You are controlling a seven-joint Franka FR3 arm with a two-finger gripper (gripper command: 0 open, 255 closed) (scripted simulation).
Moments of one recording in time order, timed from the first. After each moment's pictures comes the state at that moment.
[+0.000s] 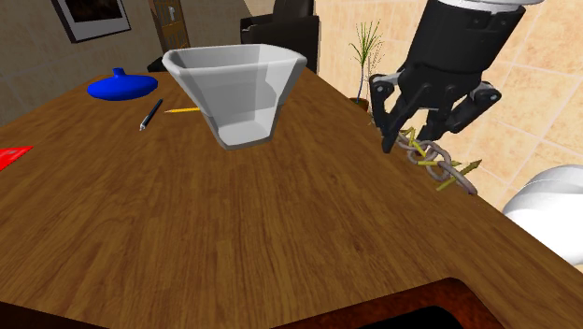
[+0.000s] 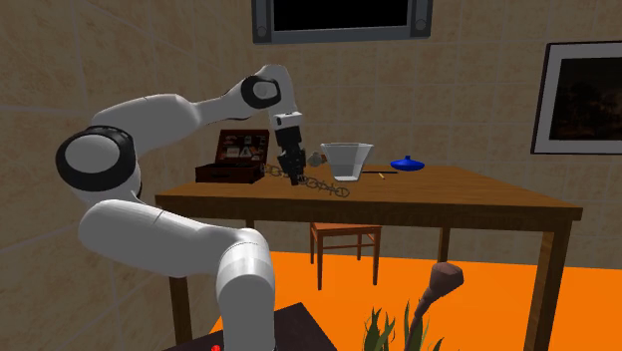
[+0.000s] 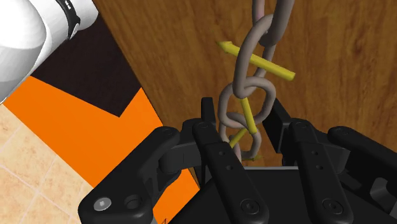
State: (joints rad) arm -0.25 -1.11 0.59 -2.25 0.39 1.40 1.11
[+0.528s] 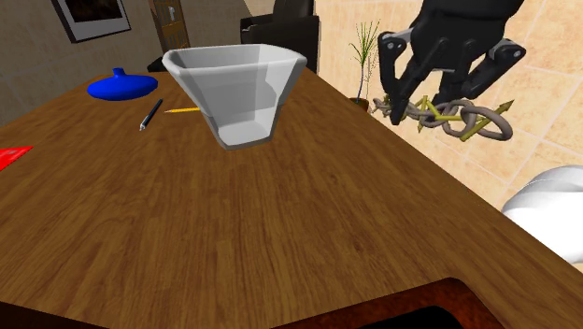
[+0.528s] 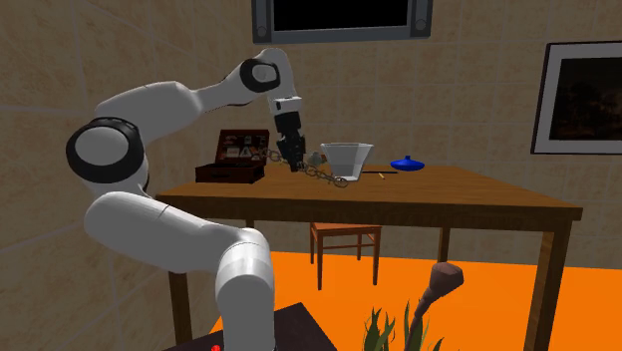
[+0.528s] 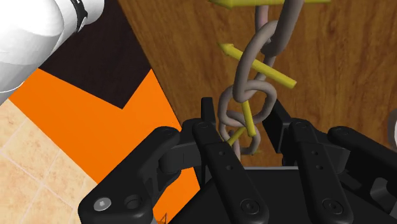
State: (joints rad) arm -0.27 -1.05 0.56 -2.12 0.35 1.32 1.11
